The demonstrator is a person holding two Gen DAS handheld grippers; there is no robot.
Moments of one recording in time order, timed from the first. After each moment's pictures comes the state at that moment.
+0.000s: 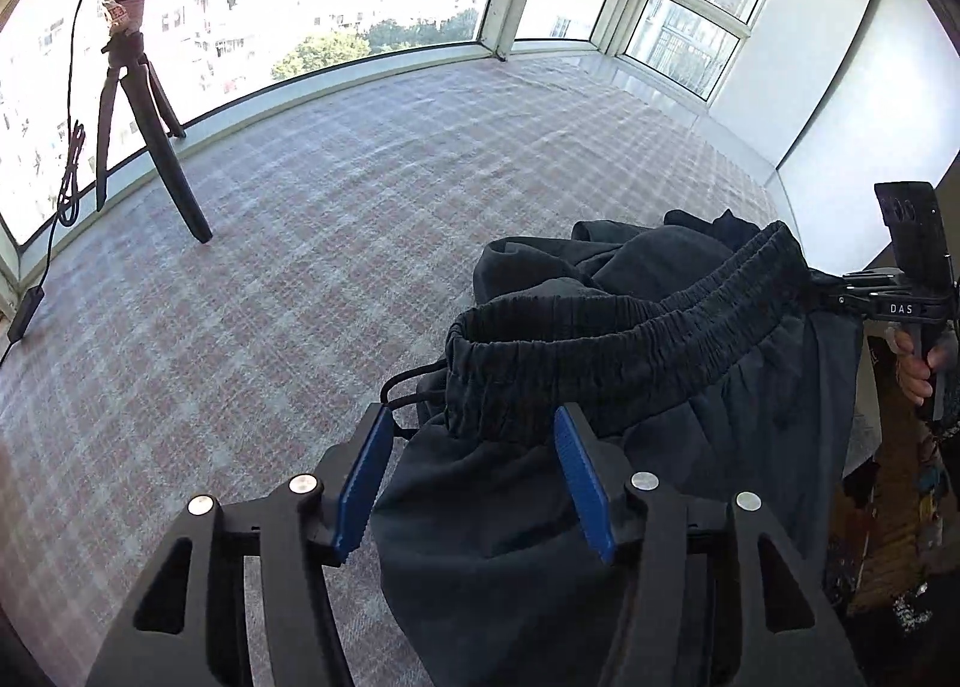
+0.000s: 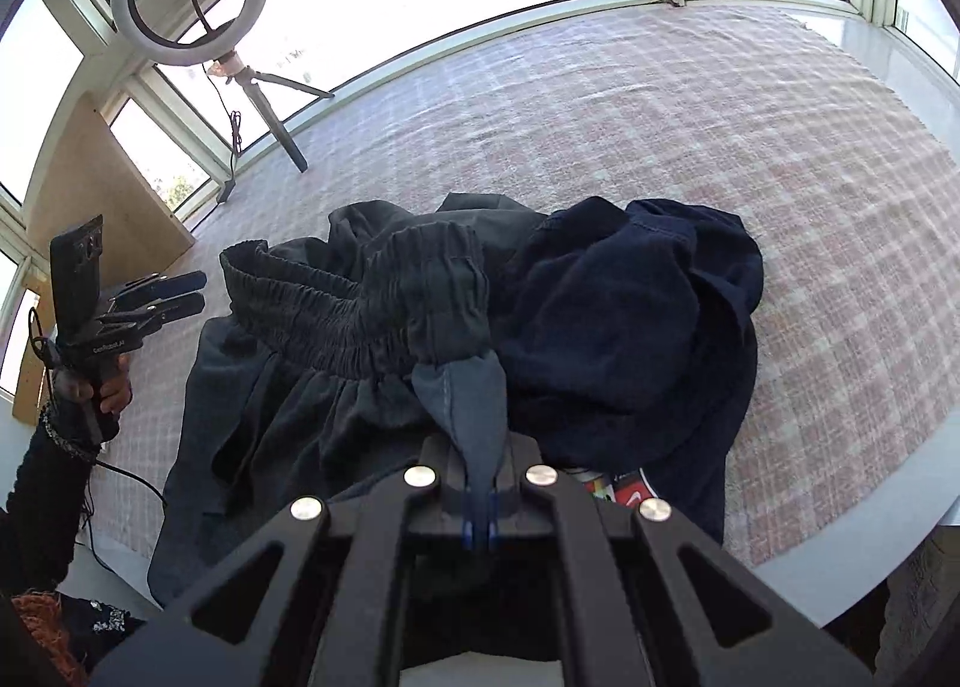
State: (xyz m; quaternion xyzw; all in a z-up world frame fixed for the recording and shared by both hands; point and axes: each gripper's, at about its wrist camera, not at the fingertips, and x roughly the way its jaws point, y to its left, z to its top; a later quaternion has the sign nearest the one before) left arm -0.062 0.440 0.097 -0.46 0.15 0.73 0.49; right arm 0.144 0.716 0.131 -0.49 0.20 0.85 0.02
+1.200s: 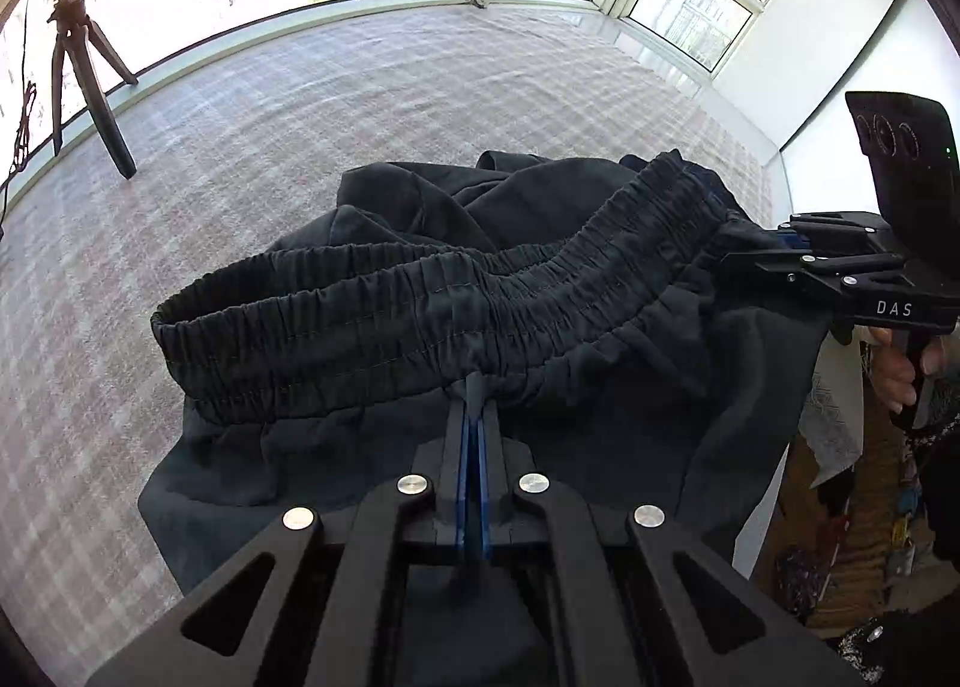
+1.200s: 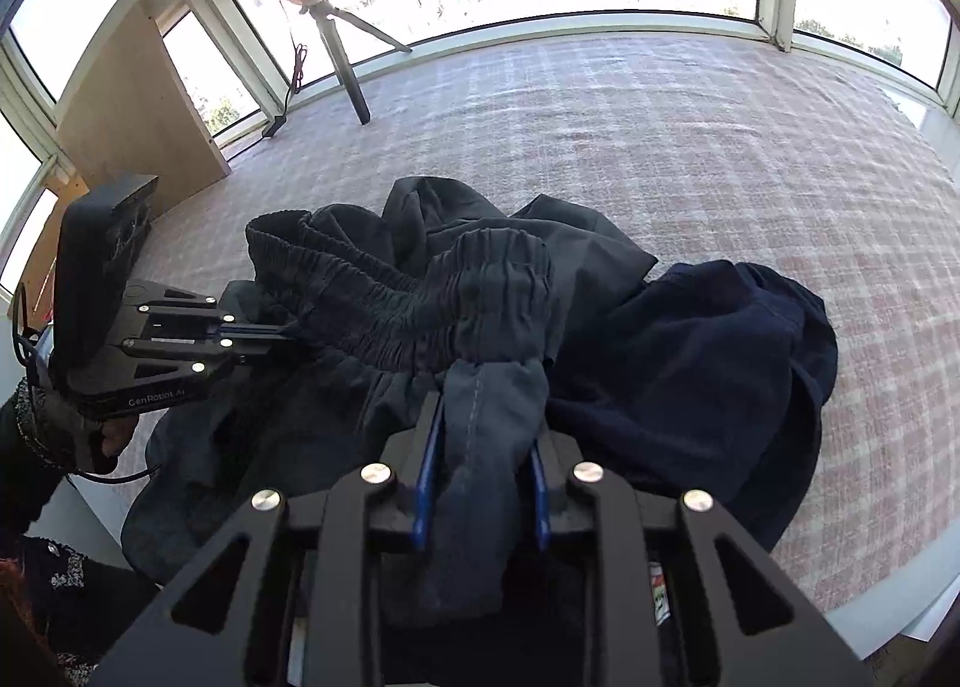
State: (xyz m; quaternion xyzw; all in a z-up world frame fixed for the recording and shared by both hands) left arm 0.023 0.442 0.098 -0.50 0.12 0.72 0.46; right arm 0.102 0.674 0.130 -0.51 0.12 0.85 -0.06
